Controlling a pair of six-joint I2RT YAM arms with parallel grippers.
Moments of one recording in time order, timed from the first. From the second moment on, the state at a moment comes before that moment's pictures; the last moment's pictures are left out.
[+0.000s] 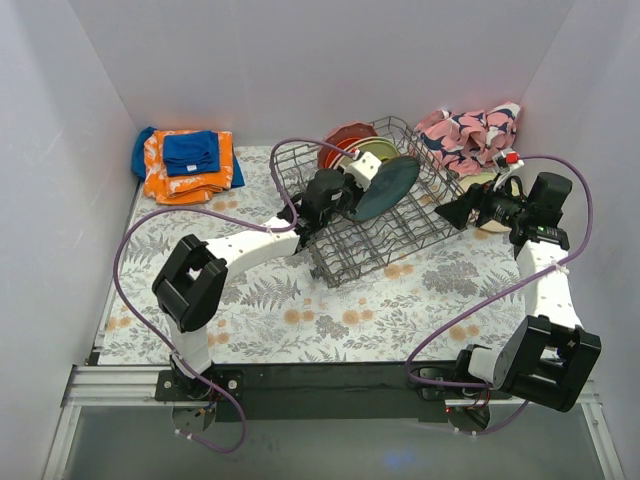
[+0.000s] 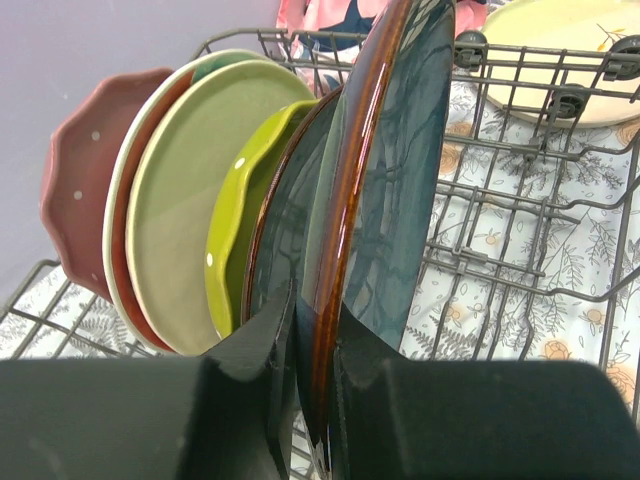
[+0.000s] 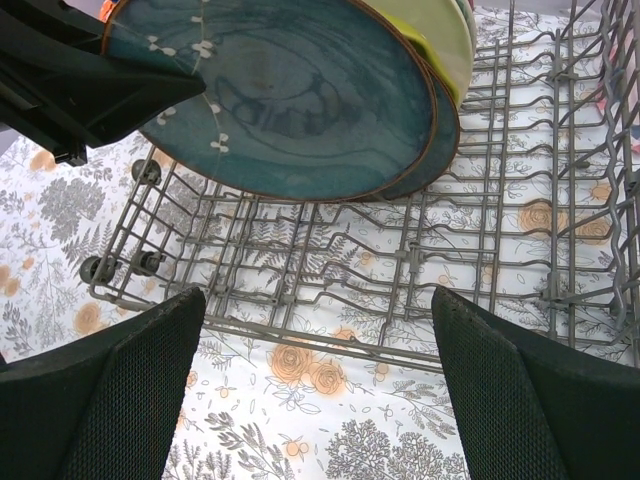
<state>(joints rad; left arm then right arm) -0.79 1.83 1.34 0.33 -0.12 0.19 -0.29 1.22 0.94 -0.17 -1.03 -0.05</state>
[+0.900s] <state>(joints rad) -0.80 1.94 1.36 0.39 -0.15 0.27 -0.29 1.24 0.93 -0.17 -1.04 -0.05</state>
